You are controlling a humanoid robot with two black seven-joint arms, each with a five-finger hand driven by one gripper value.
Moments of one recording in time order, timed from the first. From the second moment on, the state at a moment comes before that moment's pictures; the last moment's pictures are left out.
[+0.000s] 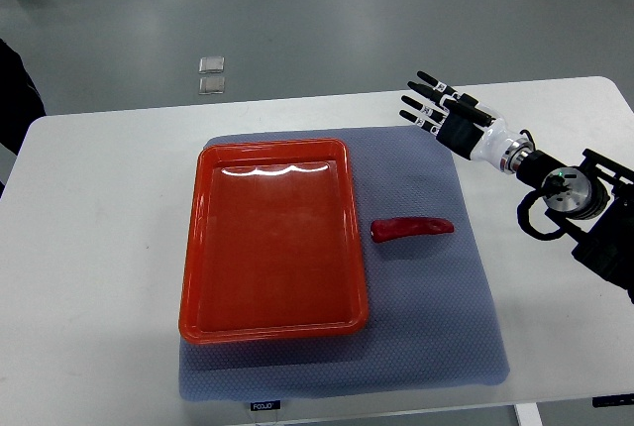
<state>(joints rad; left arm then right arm) -0.06 0.00 0.07 -0.18 0.12 0.02 -0.01 0.78 -0.25 0.58 0.58 0.22 0.45 0.05</state>
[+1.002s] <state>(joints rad) -0.05 0.00 0.07 -0.17 0.12 0.03 -0.01 0.79 -0.30 0.57 0.64 -0.34 0.53 0.07</state>
